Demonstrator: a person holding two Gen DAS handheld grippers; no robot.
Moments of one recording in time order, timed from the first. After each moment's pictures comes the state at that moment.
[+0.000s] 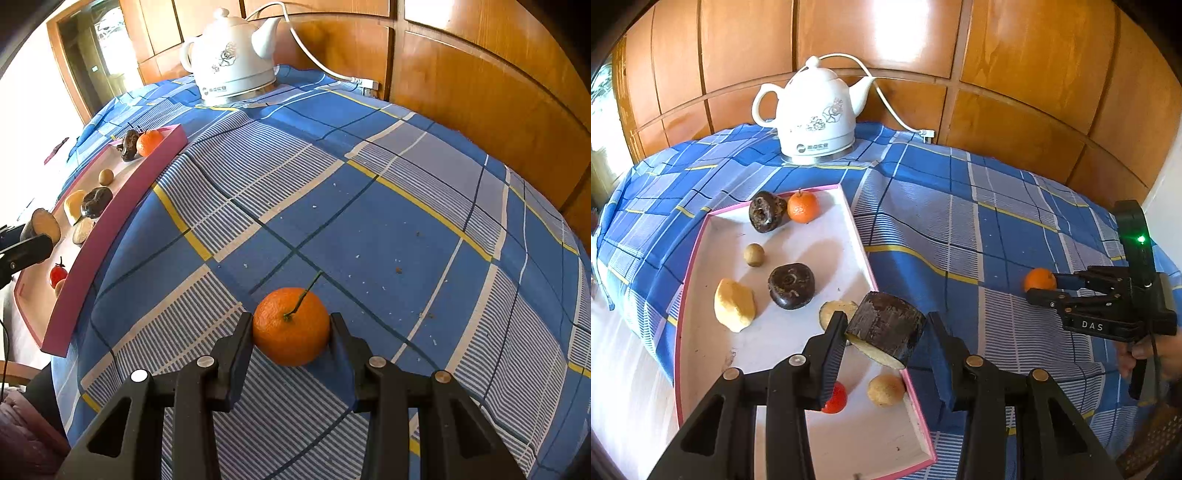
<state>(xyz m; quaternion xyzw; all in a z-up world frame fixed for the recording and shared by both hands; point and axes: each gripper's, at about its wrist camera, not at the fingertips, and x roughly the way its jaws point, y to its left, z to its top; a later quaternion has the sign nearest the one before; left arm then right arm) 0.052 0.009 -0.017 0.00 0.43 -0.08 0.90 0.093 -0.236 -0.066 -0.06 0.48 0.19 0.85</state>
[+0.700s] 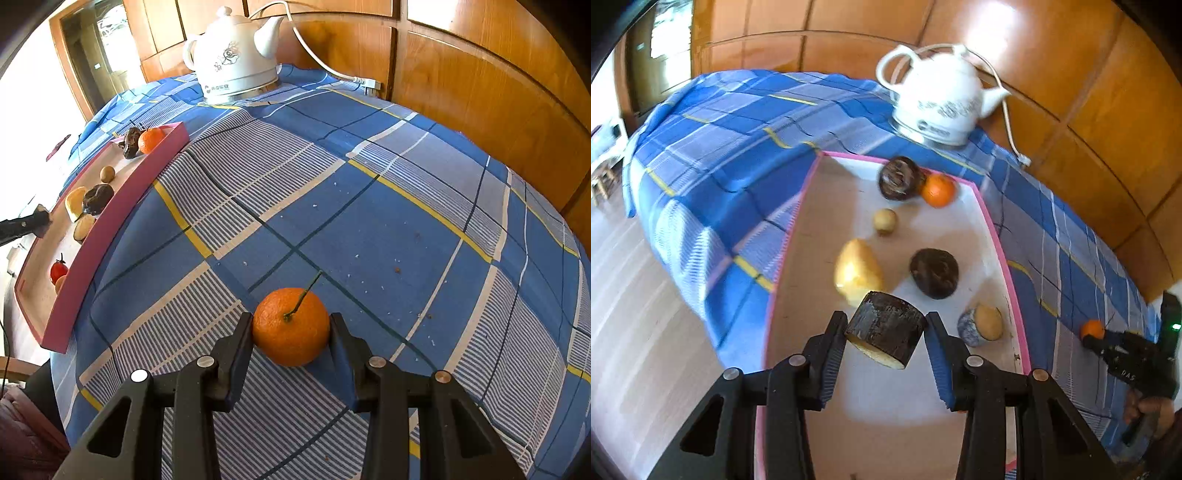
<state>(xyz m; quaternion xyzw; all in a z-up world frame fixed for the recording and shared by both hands) 0.063 0.121 -0.043 -0.14 0.46 0.01 0.88 0.093 -0.236 -0.067 -0.07 0.48 0.19 0.85</state>
